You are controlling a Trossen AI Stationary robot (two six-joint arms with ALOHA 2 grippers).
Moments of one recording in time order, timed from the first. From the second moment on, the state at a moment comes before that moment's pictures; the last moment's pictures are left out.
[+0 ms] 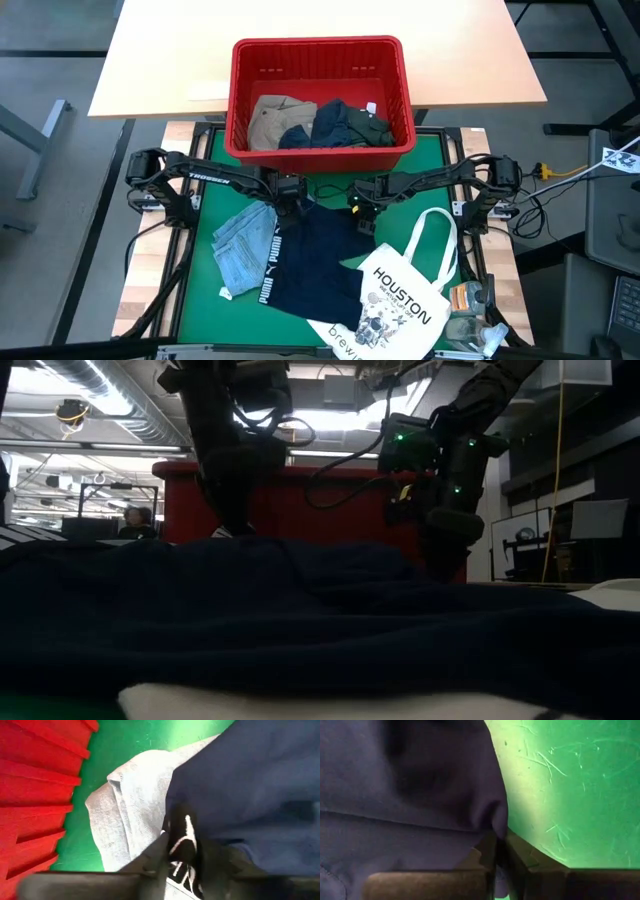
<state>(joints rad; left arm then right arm) 0.07 1.64 1.11 -0.75 -0.22 -0.31 -0.13 1.75 0.96 -0.52 -0.04 0.14</state>
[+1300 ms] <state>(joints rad) -0.39 1.42 1.11 -0.74 -0.24 -0.41 0.41 1.46 1.06 -0.56 -0.01 0.50</state>
